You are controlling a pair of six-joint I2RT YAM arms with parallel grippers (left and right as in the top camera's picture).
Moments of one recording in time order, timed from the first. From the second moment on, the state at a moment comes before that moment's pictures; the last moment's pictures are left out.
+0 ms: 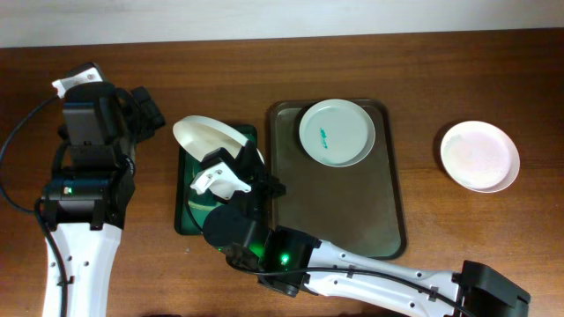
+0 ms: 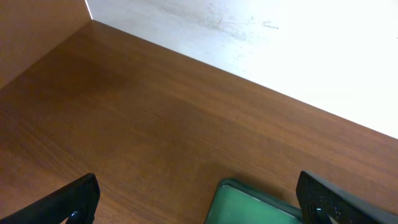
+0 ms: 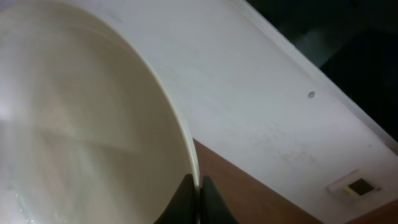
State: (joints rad) left arm -0.02 1.23 1.32 -0.67 -0.32 -0.34; right arm 1.18 1.62 1.14 0.22 1.16 -0.38
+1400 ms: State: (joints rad) left arm -0.02 1.23 1.32 -0.67 -0.32 -0.34; right arm -0.81 1.49 1.16 -0.79 -0.06 0.53
